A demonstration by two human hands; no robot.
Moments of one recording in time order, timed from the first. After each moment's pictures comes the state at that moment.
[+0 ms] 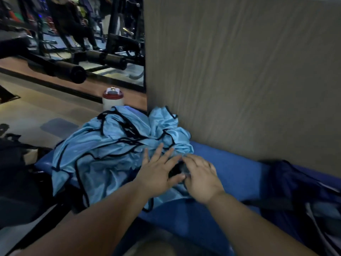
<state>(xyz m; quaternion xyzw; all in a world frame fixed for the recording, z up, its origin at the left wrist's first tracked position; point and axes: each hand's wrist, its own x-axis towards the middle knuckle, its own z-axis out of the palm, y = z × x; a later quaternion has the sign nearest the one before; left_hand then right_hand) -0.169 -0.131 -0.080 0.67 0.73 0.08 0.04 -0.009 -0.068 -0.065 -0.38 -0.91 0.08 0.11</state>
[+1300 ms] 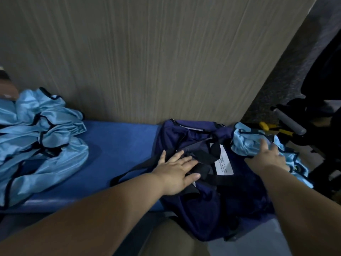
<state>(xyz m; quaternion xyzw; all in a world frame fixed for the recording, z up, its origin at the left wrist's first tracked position) 0.184 -0.093 -0.069 0.84 0.52 0.00 0.18 0.458 -0.049 -0.030 -0.88 -0.47 0.05 0.02</state>
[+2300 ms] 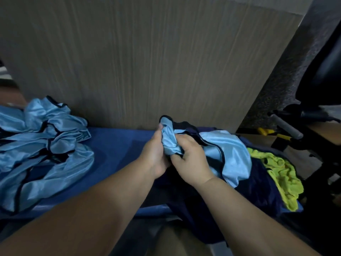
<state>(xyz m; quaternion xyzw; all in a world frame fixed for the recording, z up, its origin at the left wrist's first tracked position) 0.155 -0.084 -0.011 0.21 0.39 0.56 0.70 0.267 -0.100 -0.017 -0.43 -0.78 0.17 0.42</state>
